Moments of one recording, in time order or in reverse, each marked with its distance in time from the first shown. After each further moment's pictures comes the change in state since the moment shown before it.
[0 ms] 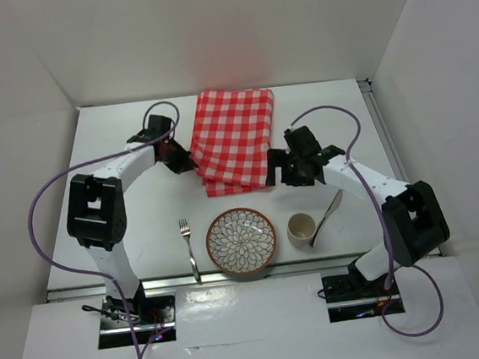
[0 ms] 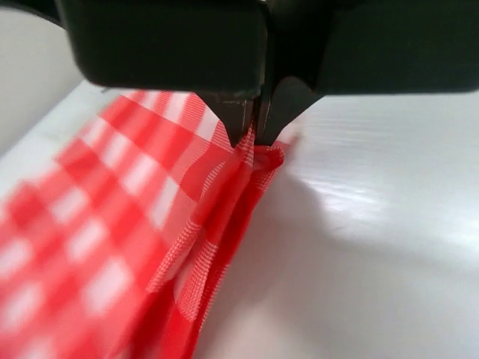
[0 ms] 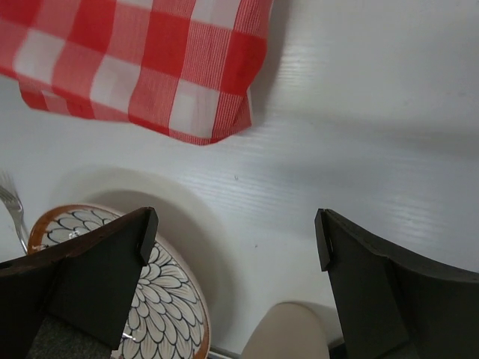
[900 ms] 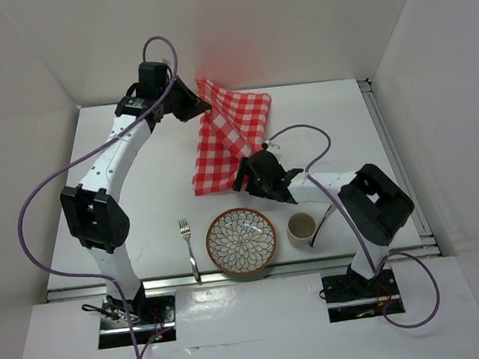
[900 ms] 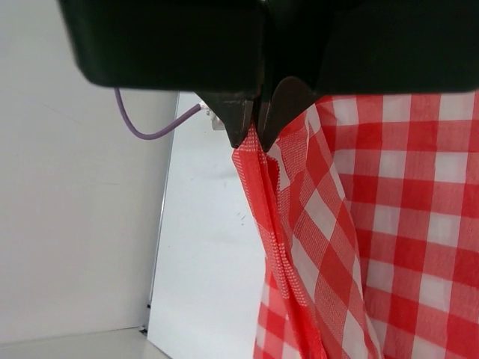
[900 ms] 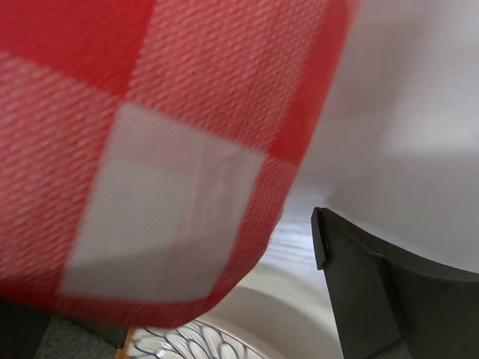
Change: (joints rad) left arm -0.068 -0.014 0.581 -0.111 0.104 0.099; right arm 0.260 0.238 -0.103 0.485 0.184 0.408
